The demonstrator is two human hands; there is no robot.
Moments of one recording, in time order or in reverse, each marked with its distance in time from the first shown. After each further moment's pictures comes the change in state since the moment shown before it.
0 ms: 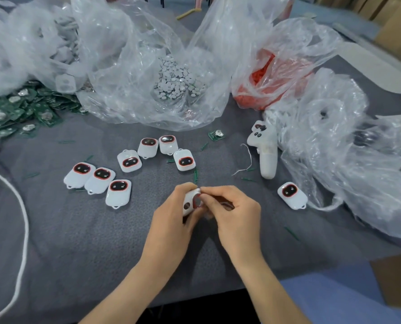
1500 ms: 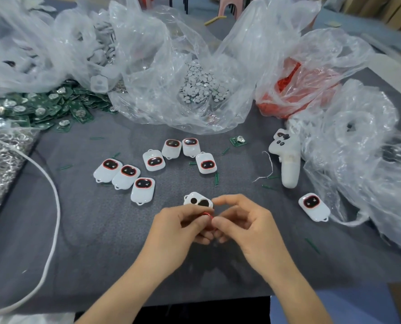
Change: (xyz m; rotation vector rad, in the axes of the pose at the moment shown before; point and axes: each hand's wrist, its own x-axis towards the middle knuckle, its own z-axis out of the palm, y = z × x) left_hand -0.005 0.008 -0.037 -0.520 -0.194 -0.422; right_hand -0.009 -0.023 -0.015 0.151 -0.427 0.218
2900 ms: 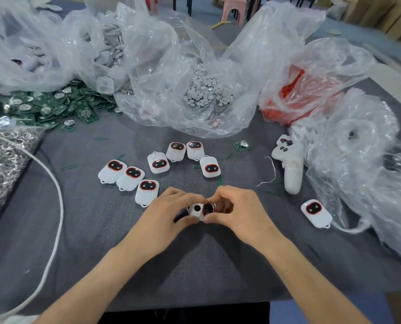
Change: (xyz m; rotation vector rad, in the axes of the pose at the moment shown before) left_hand 0.028 -0.009 -0.041 0.749 -0.091 0.476; right_hand 0.052 0.003 -0.003 -0.683 -0.093 -0.107
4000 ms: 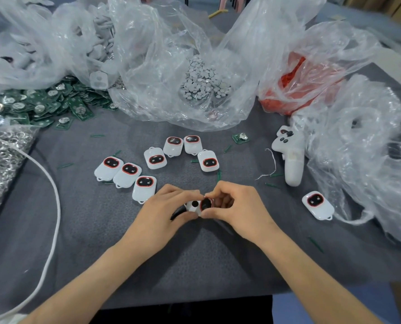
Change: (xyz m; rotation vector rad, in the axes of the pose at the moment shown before) left_hand -0.004 -0.007 0.003 0.040 0.034 0.026; right_hand -0.001 0.003 0.004 0.196 0.020 0.014
